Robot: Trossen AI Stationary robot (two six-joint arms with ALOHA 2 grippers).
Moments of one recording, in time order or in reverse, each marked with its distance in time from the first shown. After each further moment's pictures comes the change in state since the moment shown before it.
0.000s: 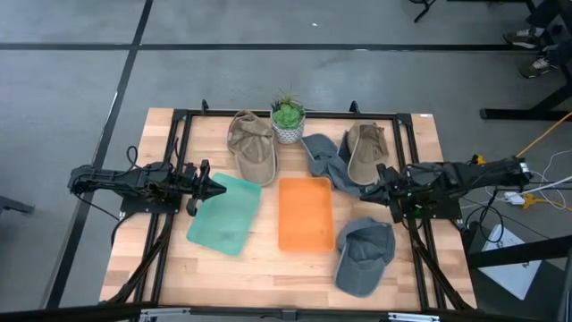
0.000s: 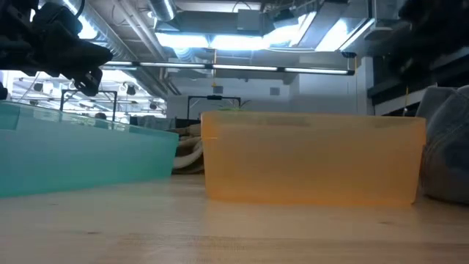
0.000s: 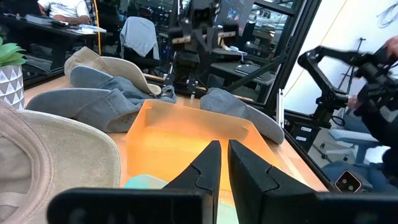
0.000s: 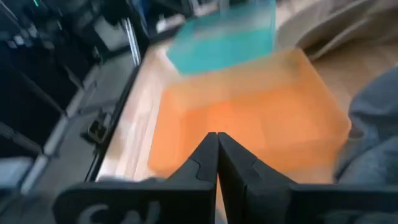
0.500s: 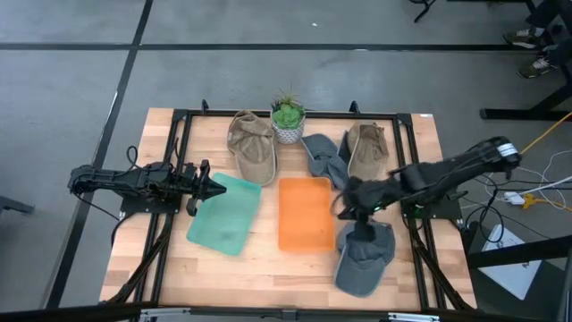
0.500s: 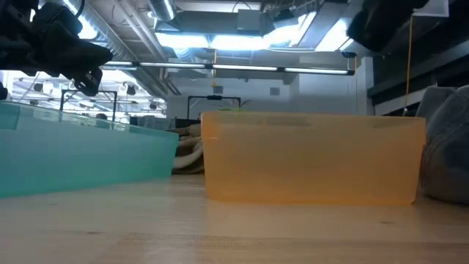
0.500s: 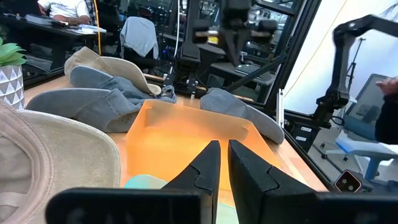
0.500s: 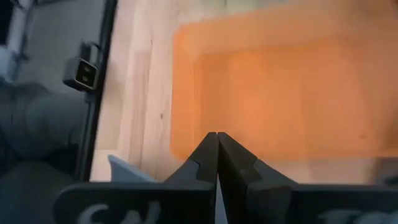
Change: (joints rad) left arm 0.000 0.000 0.000 0.000 0.000 0.000; right arm 0.135 0.761 0.573 -0.255 0.000 0.000
